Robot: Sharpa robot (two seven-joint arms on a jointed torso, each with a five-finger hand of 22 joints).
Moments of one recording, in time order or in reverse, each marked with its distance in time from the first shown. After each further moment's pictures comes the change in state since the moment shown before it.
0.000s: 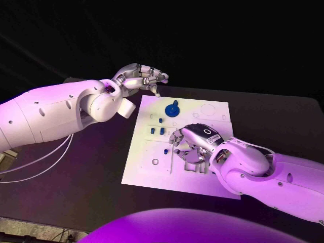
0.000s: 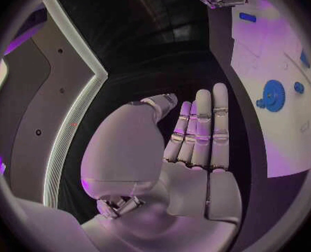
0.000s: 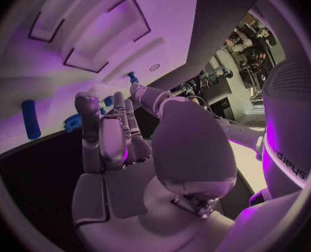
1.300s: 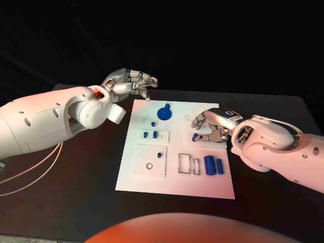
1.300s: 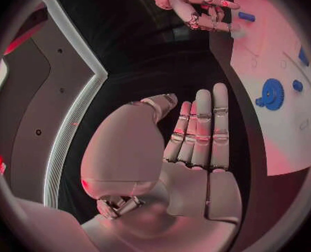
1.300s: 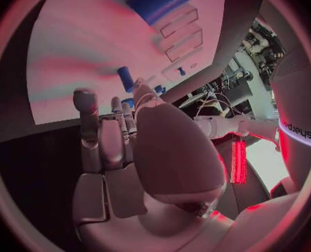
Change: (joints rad) left arm 0.000 -0.006 0.000 0.002 0.000 0.000 -0.001; left_hand 0.000 0.000 0.000 0.000 0.000 0.000 0.000 0.000 0.001 -0.004 -0.004 0.000 0.000 0.000 0.000 0.000 0.000 0.000 0.000 0.000 -0.004 -0.001; right arm 0.109 -0.123 0.012 -0.068 0.108 0.138 0.000; right_hand 0.286 0.114 -0.502 0.276 0.008 -0.006 0.015 -0.138 -0.070 -0.143 0.017 0.096 -0.038 0.004 0.018 0.013 0.010 0.000 0.031 0.012 -0.072 -0.021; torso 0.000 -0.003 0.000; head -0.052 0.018
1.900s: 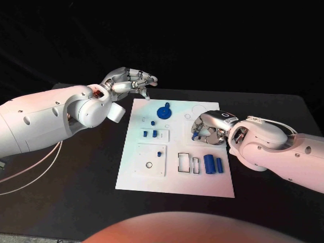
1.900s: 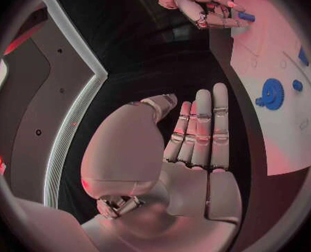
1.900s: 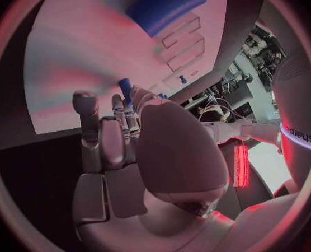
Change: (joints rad) left arm 0.000 -0.002 0.000 0.001 0.000 0.000 -0.002; left_hand -0.004 0.004 0.000 0.000 0.000 -0.004 0.004 0.000 0.000 0.000 0.000 0.004 0.000 0.000 0.000 0.000 0.000 0.000 0.000 0.000 0.000 -0.001; right arm -0.012 0.023 -0.003 -0.029 -0.005 0.041 -0.002; right_hand -0.044 -0.037 0.236 -0.007 0.000 0.106 -0.010 0.006 -0.029 0.107 -0.010 -0.115 -0.001 0.007 -0.007 0.000 0.008 0.000 0.018 -0.010 0.020 0.028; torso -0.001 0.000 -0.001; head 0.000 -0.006
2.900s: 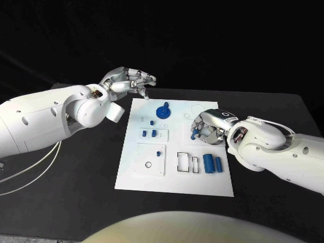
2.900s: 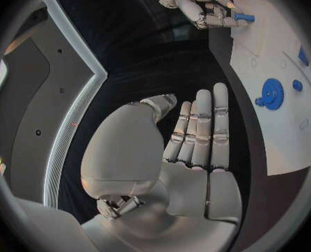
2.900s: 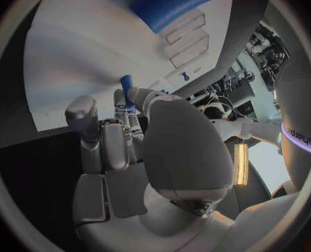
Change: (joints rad) left arm 0.000 0.000 0.000 -0.001 0.000 0.000 -0.002; left_hand -0.007 0.001 -0.003 0.003 0.000 0.000 0.000 0.004 0.001 -0.004 0.004 0.004 0.000 -0.004 0.004 0.000 -0.001 0.000 0.004 0.004 -0.006 -0.003; right arm -0.009 -0.001 -0.003 -0.001 -0.006 -0.061 -0.010; right_hand -0.066 -0.006 0.245 -0.098 -0.009 0.057 -0.031 0.039 0.000 0.169 -0.036 -0.033 0.008 0.005 -0.027 0.047 0.073 -0.032 0.055 -0.023 0.142 0.099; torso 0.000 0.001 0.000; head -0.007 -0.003
